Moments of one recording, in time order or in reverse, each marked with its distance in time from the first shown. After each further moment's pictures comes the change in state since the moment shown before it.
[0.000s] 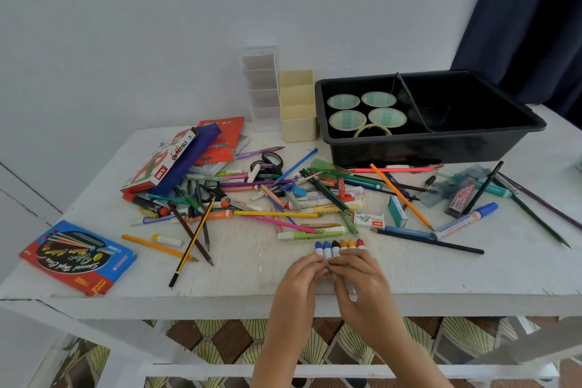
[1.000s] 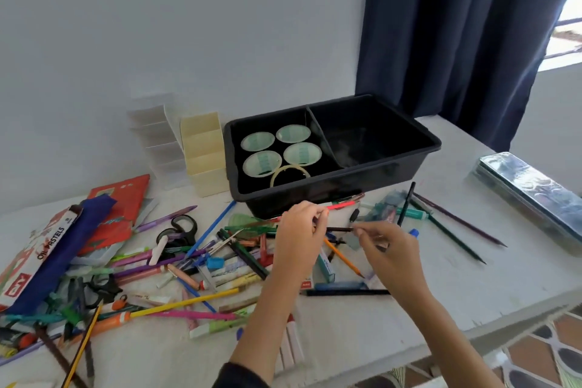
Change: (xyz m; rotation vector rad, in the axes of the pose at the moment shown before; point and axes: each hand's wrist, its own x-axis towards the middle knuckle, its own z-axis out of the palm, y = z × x) left_hand 0.196 0.074 0.097 0.212 -0.068 0.307; right_hand 0.087 0.105 -0.117 0.105 0.324 0.500
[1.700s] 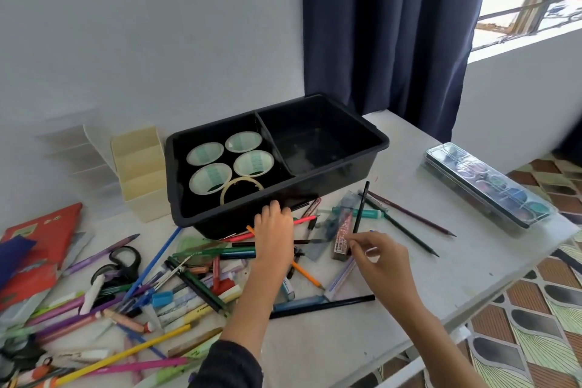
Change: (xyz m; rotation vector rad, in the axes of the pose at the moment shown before) left_hand 0.043 0.000 0.058 0.625 -0.298 0.021; right_hand 0.001 0.043 -0.035 -0.065 0.087 0.096
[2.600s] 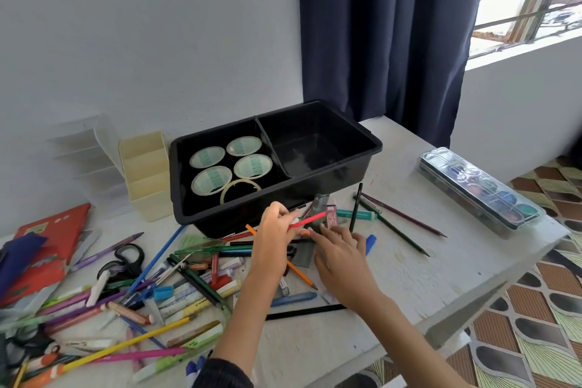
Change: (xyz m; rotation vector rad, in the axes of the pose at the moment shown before) left_hand -0.018 0.003 -0.002 -0.645 0.172 0.055; right_hand 0.001 -0.008 0.038 -0.601 -0.174 -0.293
